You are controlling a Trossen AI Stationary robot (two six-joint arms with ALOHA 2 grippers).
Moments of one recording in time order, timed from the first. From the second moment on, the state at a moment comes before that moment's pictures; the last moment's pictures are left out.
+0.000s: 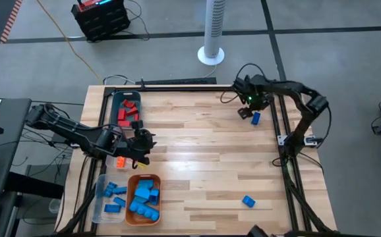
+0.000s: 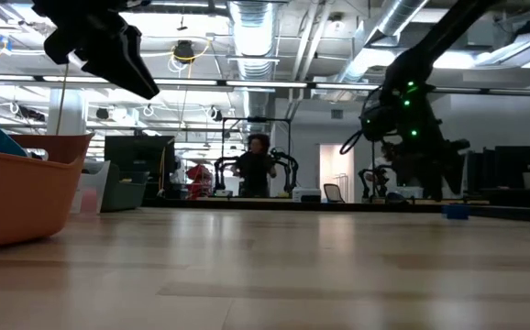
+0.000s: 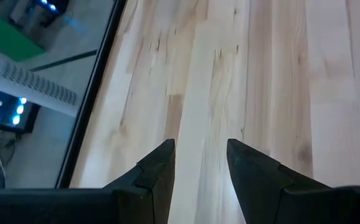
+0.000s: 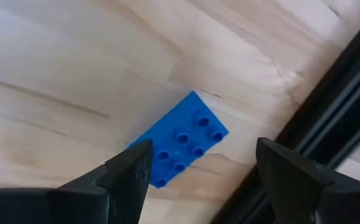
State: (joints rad) left arm -0.32 1.09 0.82 -0.60 -0.71 -0.06; right arm -0.81 1.72 1.09 -1.13 0.23 0.29
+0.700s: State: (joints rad) left arm -0.33 1.09 0.84 -0.63 -0.65 -0.11; right arm -0.80 1.38 0.69 -0.74 0.18 0.52
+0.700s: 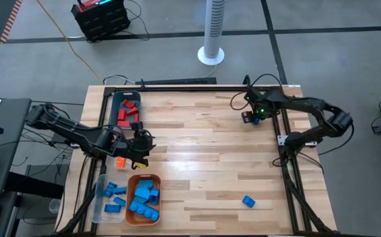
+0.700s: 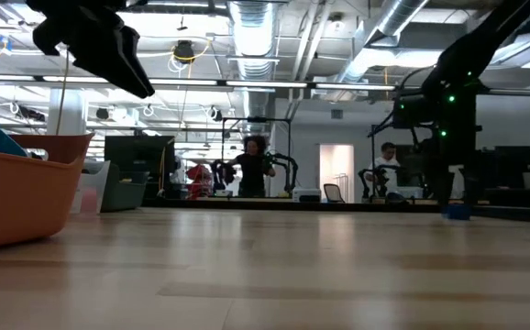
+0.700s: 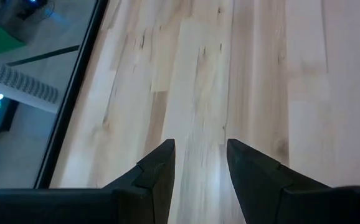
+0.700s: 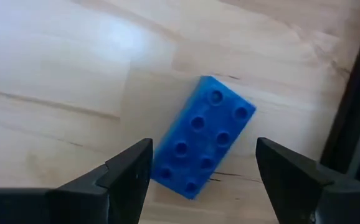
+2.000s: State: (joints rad) left arm -0.33 1.09 0.85 -0.64 -0.65 -0.10; right arm -0.45 1.46 0.83 -0.81 0.23 0.36
